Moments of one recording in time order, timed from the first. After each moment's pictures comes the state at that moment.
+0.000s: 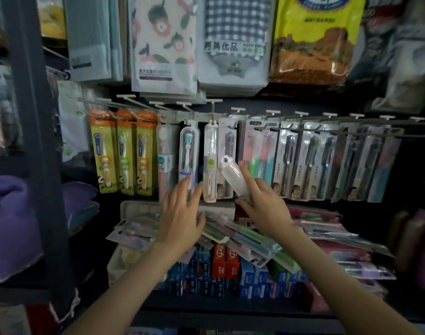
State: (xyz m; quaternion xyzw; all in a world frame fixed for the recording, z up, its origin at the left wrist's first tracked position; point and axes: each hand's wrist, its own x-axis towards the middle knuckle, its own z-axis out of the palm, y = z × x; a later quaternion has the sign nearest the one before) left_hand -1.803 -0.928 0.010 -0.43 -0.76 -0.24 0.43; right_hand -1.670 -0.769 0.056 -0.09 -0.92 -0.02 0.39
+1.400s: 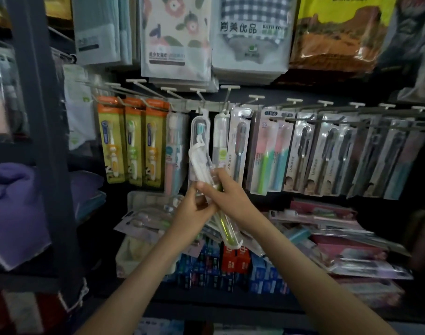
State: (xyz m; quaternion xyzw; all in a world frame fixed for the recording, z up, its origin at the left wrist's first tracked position) left_hand -1.779 -0.943 0.026 -0.41 -0.62 -0.67 -0.05; right_hand -1.727 -0.843 0.061 -0.04 -0.86 0.43 0.27
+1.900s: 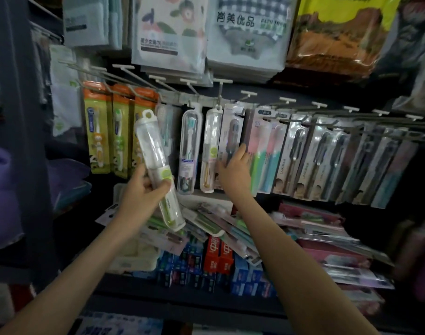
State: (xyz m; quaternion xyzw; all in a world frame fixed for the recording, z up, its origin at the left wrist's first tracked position) left_hand -1.807 -0.977 0.043 -0.32 -0.63 -0.71 0.03; right_hand -1.795 -0.758 0.066 -0.27 -0.85 0.17 0.42
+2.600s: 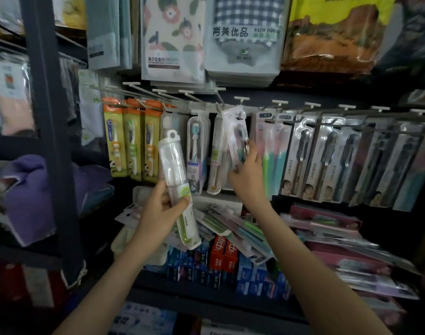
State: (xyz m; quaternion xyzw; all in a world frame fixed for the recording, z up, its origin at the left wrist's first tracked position) left_hand -1.750 -0.967 0.030 -0.31 -0.65 -0.70 0.05; right_hand -1.738 -0.763 0.072 -0.11 -0.83 0.31 0.46
